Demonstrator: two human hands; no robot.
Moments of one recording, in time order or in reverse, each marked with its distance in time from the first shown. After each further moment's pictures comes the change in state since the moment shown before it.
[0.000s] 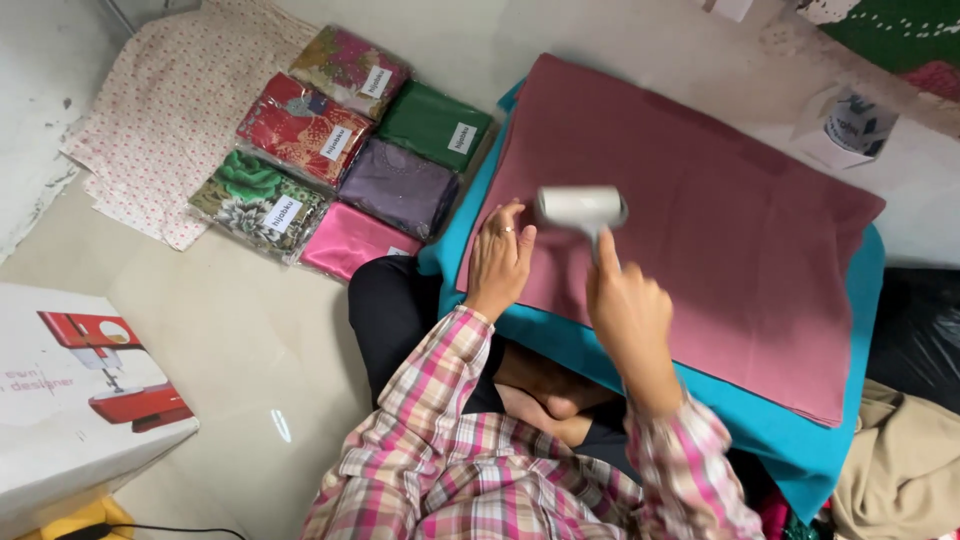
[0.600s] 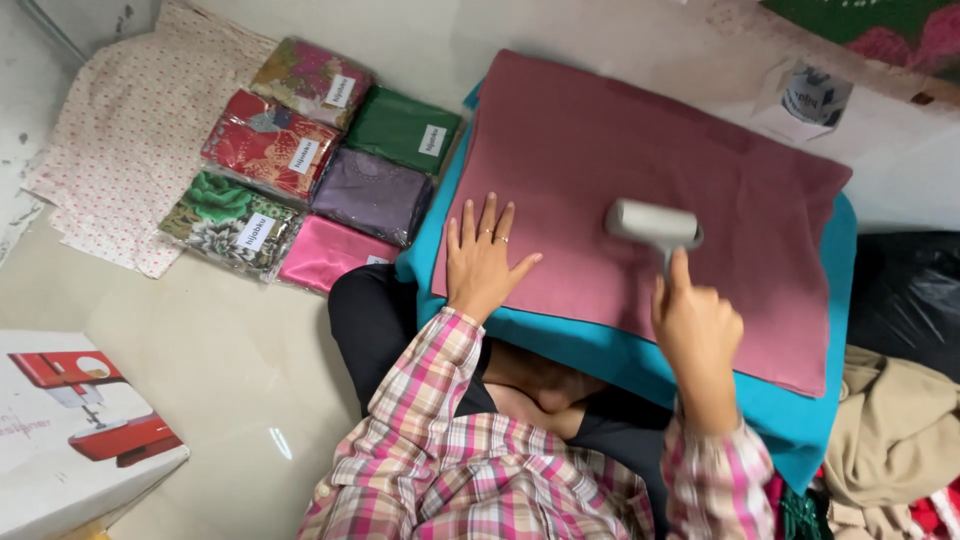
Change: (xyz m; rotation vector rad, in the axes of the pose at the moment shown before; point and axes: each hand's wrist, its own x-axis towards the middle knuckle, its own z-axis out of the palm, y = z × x) left_hand -0.001 0.018 -0.004 0.512 -0.318 0.028; right_hand -0.043 0.102 0.009 -0.187 -0.206 0.287
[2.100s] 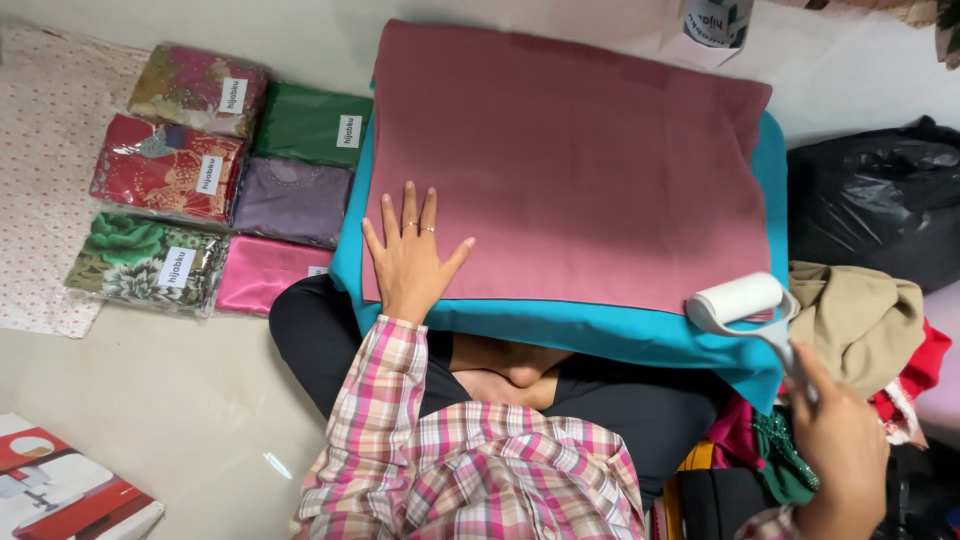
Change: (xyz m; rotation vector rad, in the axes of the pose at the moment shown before) left_hand -0.004 -0.006 0.004 0.209 0.124 0.048; right_hand -0.146 0.192 -0.030 0.052 -0.535 0.559
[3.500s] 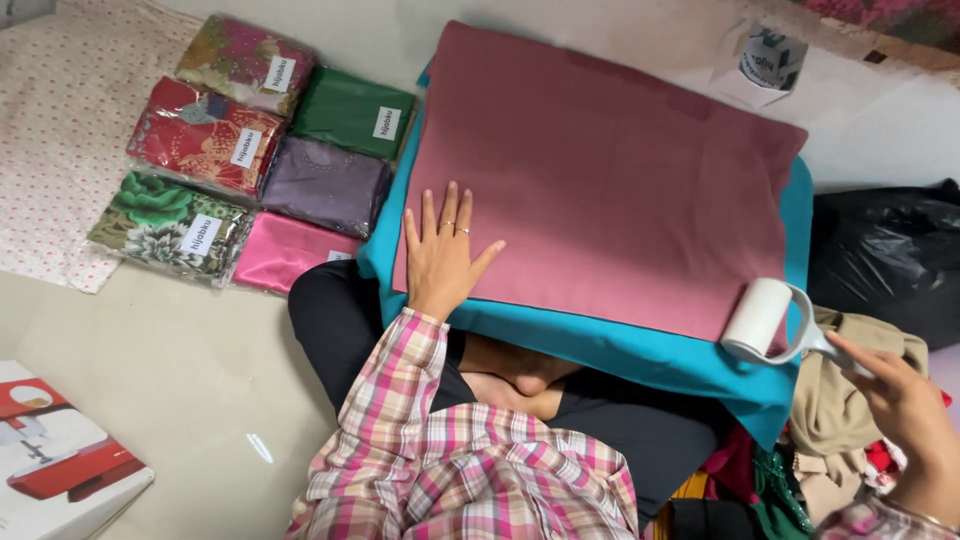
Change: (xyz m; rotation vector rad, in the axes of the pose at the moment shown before) left_hand -0.002 -0.002 0.000 -0.026 0.020 0.033; right_hand 0.146 0.073 0.007 0.335 0.079 -0.484
